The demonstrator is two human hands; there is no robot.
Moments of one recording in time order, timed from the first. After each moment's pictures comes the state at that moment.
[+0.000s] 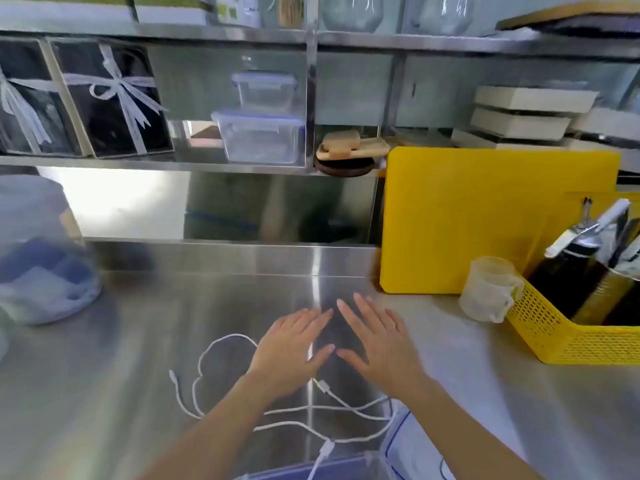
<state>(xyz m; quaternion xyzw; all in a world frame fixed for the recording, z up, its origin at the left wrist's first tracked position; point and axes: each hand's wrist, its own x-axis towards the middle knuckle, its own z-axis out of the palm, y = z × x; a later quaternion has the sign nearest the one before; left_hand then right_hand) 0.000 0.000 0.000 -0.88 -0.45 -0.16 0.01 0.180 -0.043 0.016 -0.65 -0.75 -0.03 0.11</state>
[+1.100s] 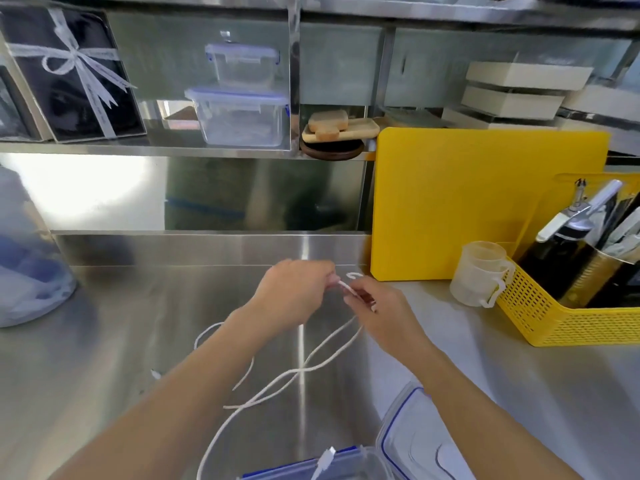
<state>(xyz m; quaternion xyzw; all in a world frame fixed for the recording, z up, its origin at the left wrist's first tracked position) 0.035 0.017 0.107 -0.89 -0.44 -0.14 -0.01 0.184 -0.028 0.058 -0.62 -0.67 0.17 0.37</state>
